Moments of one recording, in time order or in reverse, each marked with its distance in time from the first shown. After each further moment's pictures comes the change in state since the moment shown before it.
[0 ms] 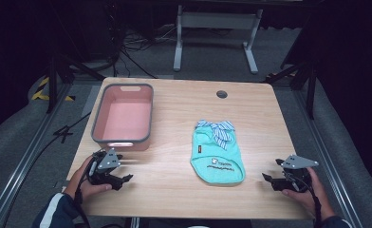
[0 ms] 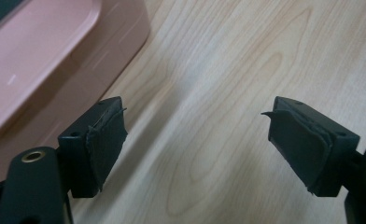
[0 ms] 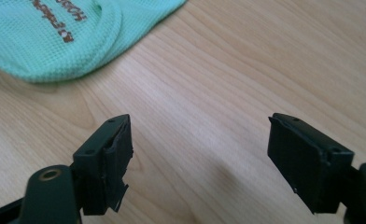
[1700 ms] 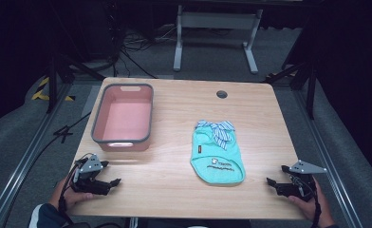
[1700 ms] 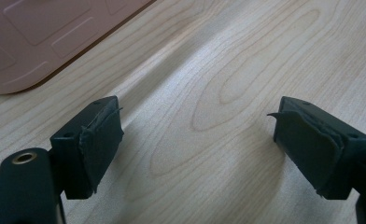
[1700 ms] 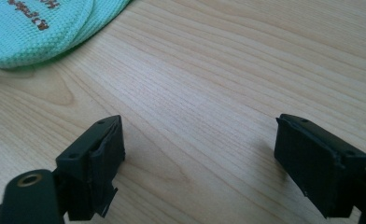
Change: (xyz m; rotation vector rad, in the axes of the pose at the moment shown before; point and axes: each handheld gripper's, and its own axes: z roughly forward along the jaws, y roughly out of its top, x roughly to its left) left arm 0.009 -0.045 -0.005 -0.044 0.011 -0.180; right arm -0.008 -0.032 0.003 -0.034 0.017 0.164
